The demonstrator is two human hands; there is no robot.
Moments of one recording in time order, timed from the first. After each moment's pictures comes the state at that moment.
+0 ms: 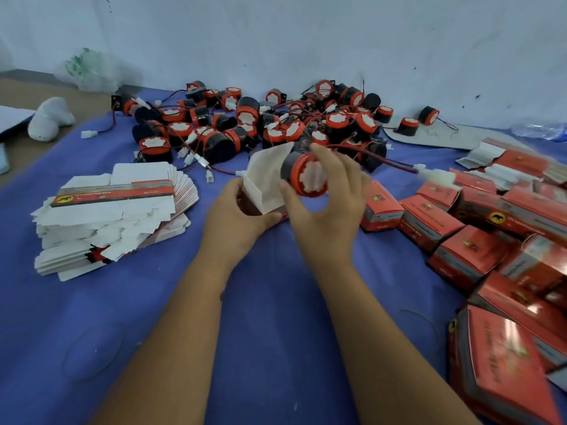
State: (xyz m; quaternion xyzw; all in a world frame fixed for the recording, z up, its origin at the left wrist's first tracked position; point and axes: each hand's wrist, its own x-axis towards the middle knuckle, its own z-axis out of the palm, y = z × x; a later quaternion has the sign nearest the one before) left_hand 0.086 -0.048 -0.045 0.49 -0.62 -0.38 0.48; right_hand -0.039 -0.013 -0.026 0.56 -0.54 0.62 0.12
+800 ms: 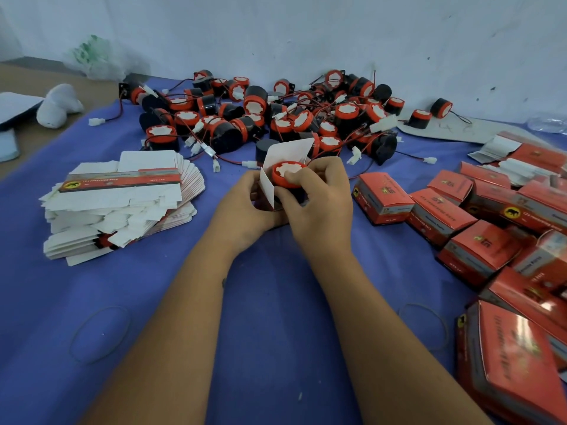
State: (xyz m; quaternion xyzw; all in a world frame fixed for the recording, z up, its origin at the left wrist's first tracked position) left_hand 0.092 -0.054 -0.047 0.45 -0.66 -0.43 0.42; right_hand -0.034 -0.018 -0.034 0.65 -0.53 0.54 0.10
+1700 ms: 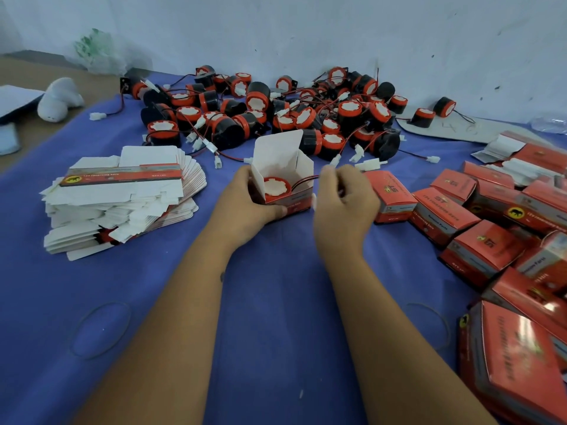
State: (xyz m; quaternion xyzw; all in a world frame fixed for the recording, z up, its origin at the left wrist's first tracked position) left_hand 0.095 -0.059 -0.049 0.48 -0.65 -0.41 0.43; right_hand -0.039 -0.014 -0.030 0.48 -0.55 0.68 -0.04
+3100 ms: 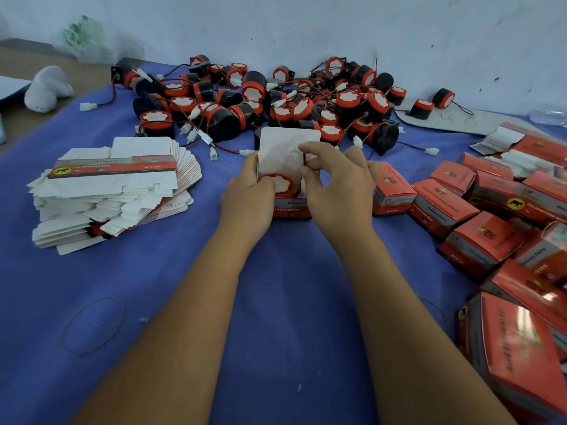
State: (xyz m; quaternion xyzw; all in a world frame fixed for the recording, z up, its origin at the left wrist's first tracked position) left_hand 0.068 -0.042 -0.035 0.54 -0.58 -0.42 0.44; right_hand -0.054 -0.016 -0.021 0.65 -0.58 0.50 0.02
